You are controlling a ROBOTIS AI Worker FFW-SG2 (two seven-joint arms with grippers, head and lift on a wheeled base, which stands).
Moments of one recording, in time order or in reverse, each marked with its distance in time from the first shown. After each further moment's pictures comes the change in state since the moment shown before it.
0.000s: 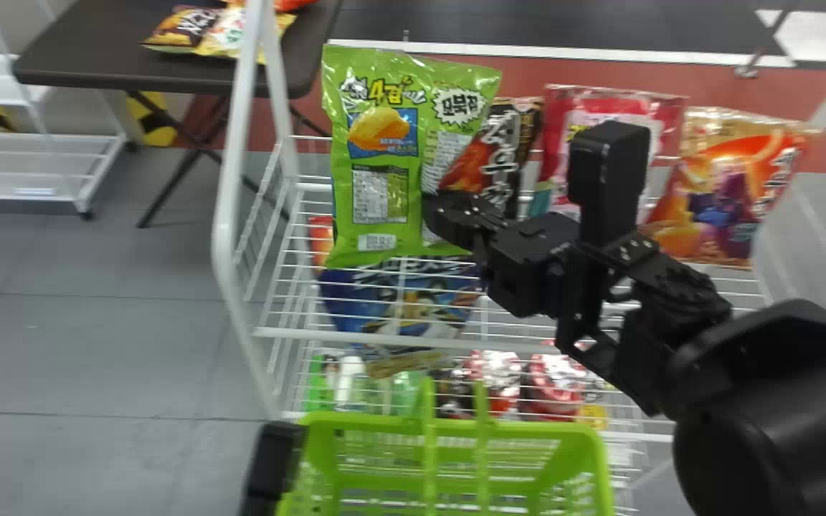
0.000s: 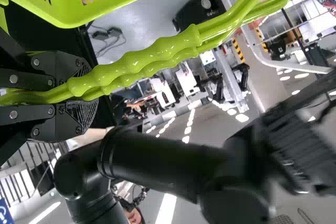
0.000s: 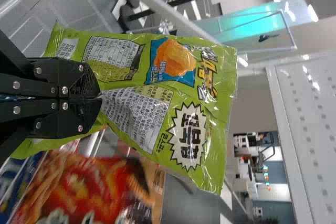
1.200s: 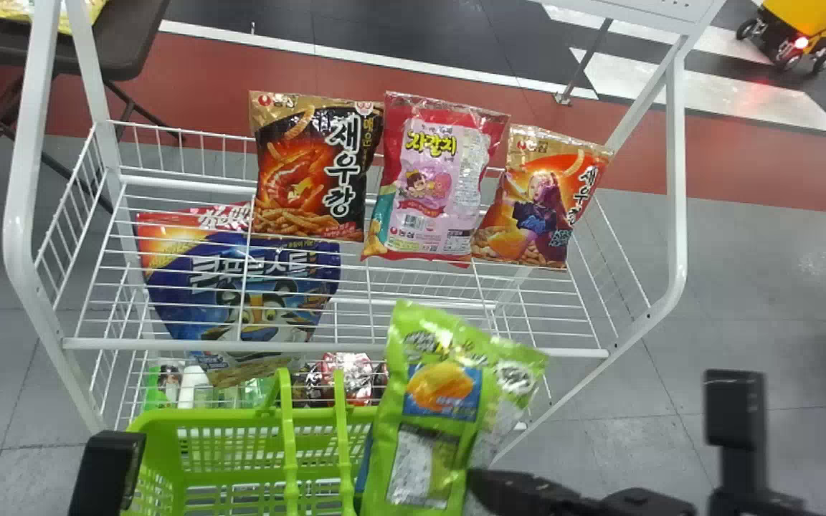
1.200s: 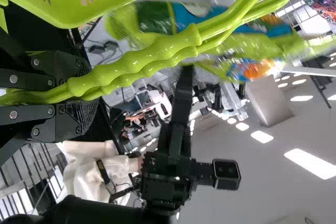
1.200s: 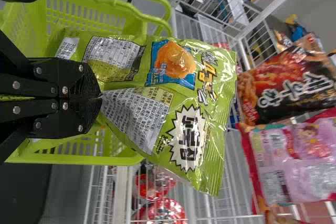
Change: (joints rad) left arm -0.006 -0.027 -0.028 -0.036 -0.034 0.000 0.047; right arm 0.510 0.154 -0.669 -0.437 -0.271 0.713 0.293
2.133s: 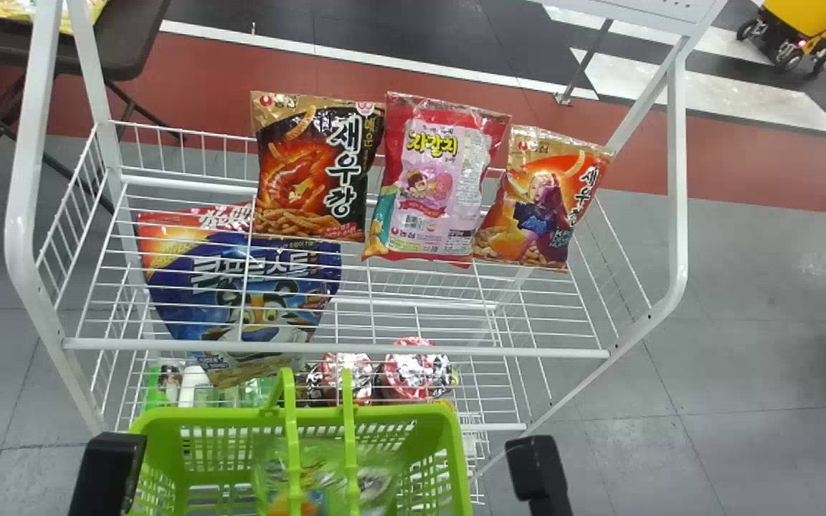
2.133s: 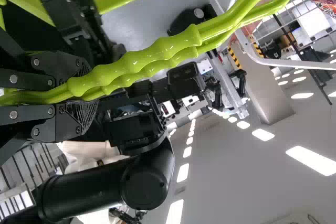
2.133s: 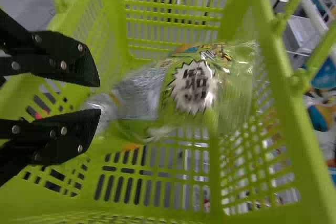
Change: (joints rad) left arm 0.015 0.000 -0.002 -0.024 -0.004 0.002 0.006; right arm -0.035 -0.071 0.337 0.337 0.158 -0.094 -0.035
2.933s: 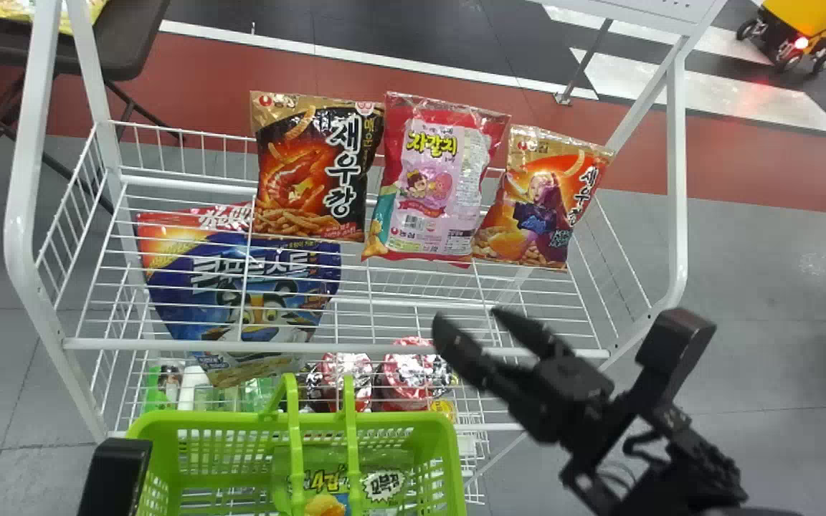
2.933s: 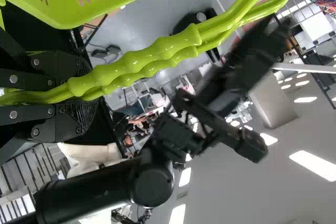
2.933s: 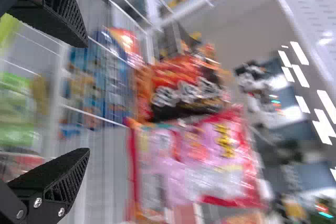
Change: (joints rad) left arm 0.006 0.000 -0.014 -0.004 -0.019 0.000 0.020; right arm -0.087 0.095 -0.097 0.110 -0.046 -0.947 -0.100
